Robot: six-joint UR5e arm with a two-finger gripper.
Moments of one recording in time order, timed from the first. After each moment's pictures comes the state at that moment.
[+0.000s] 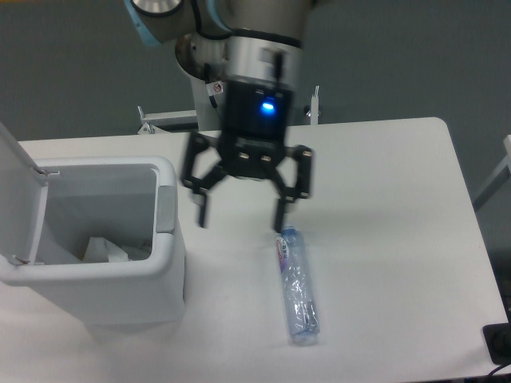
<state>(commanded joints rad) 2.52 -1.82 -1.44 -0.76 1.10 0.06</state>
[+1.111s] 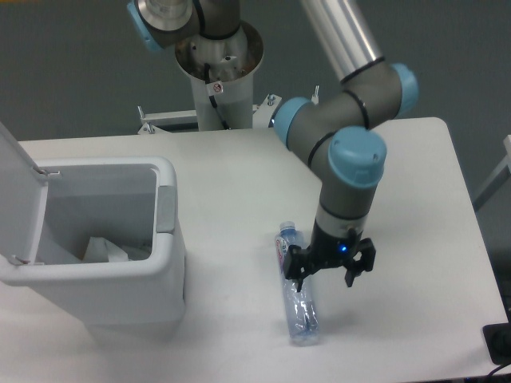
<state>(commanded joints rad) 2.50 -2.13 -1.56 -0.83 1.36 0.46</state>
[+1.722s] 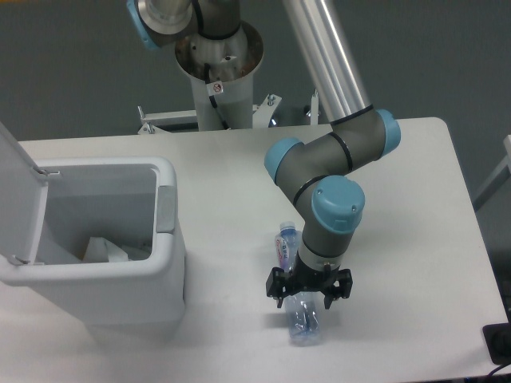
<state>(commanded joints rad) 2.47 -2.20 -1.55 -0.80 1.36 0.47</state>
